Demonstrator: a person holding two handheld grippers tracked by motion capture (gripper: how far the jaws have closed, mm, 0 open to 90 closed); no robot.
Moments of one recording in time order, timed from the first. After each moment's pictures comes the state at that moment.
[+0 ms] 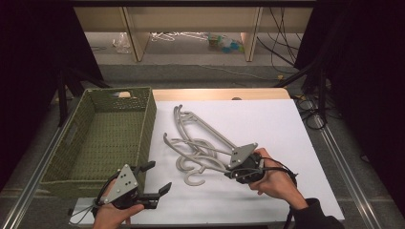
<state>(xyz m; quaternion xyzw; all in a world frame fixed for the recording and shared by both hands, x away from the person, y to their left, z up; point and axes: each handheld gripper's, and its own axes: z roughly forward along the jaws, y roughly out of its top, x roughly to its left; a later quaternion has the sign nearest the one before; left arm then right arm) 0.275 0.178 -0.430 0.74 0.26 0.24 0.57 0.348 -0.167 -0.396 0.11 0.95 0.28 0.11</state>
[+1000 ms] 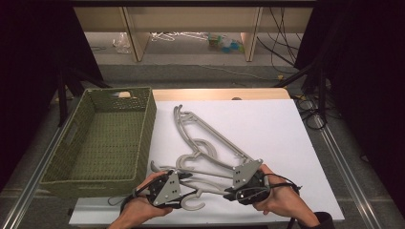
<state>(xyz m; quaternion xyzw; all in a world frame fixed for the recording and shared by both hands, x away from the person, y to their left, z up) 0.293 0.104 -0.449 0.87 0.08 0.21 0.44 0.306 -0.170 -0.397 0.06 0.95 0.31 0.03</state>
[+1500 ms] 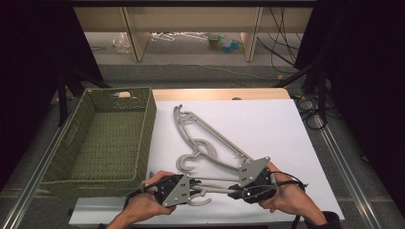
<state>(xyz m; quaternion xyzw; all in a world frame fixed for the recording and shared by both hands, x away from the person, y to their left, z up) 0.294 0.086 -0.429 0.89 -0.01 0.20 0.40 0.309 -0.184 -0.389 0.05 0.95 0.32 0.04</state>
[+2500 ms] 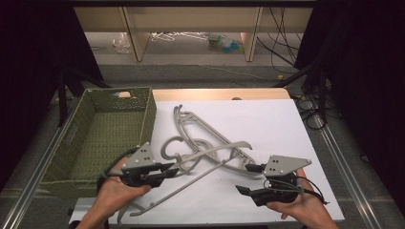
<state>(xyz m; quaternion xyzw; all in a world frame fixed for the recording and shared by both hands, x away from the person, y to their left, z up) 0.302 0.154 -0.358 0.84 0.25 0.11 0.48 0.286 -0.220 -0.368 0.22 0.86 0.45 0.11</state>
